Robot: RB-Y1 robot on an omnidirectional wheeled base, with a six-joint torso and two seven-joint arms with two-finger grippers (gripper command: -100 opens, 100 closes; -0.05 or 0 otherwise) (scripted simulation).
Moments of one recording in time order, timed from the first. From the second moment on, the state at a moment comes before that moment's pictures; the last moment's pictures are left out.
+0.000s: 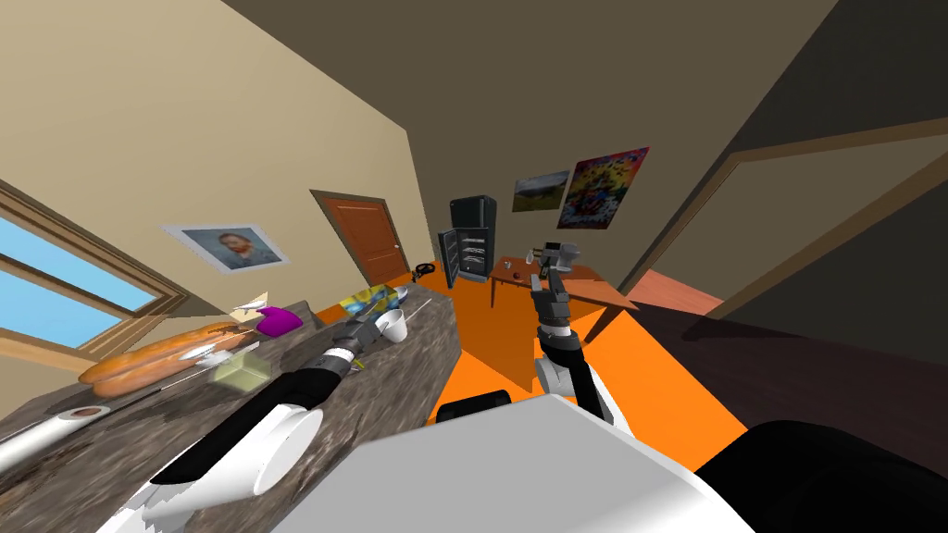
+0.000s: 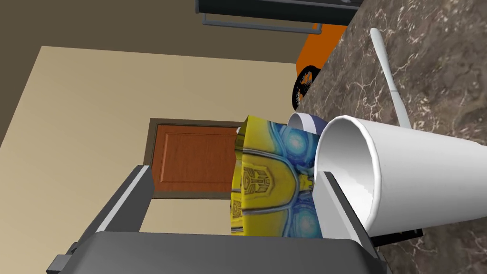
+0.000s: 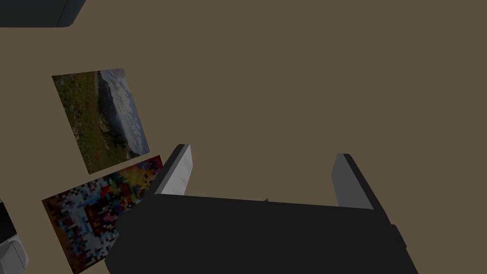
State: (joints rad) left arm 0.49 0.48 0.22 -2.39 0.44 0.45 0.21; right arm 0.50 0.03 0.02 -2.32 0.11 -0.61 0.00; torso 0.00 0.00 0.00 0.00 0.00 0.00
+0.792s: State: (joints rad) left arm 0.48 0.58 0.28 -2.40 0.58 0.69 0.24; right arm 0.50 0.03 0.02 -2.32 0.11 -0.61 0.00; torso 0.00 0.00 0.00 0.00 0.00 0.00
